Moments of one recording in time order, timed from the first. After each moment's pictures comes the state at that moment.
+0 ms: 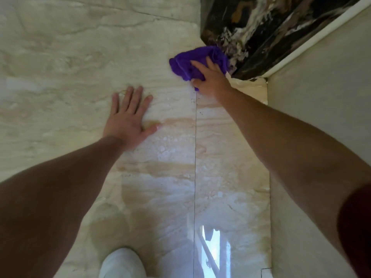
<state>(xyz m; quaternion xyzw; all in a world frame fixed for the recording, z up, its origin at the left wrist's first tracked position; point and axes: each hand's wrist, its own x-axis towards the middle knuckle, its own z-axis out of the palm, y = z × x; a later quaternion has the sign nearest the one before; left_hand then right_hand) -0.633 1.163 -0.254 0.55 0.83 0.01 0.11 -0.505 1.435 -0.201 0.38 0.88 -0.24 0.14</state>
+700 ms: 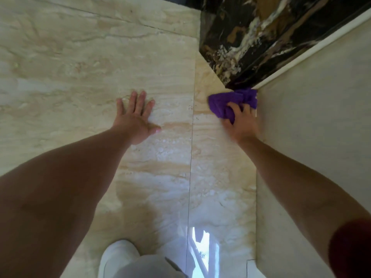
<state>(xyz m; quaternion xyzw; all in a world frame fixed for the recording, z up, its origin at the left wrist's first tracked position) -0.631 1.186 -0.216 0.51 0.81 -0.11 0.26 -0.361 1.412 -0.188 0.49 0.86 -0.07 0.12</state>
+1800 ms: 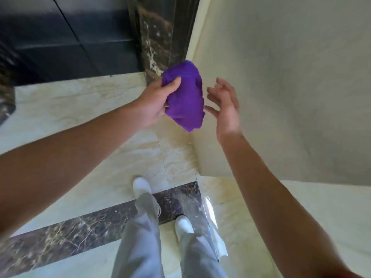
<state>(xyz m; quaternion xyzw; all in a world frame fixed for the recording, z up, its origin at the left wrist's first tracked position) -0.410 1.146 0.507 0.20 0.54 0.51 0.63 -0.231 1.182 0.517 0.55 0.45 -0.60 -0.36</state>
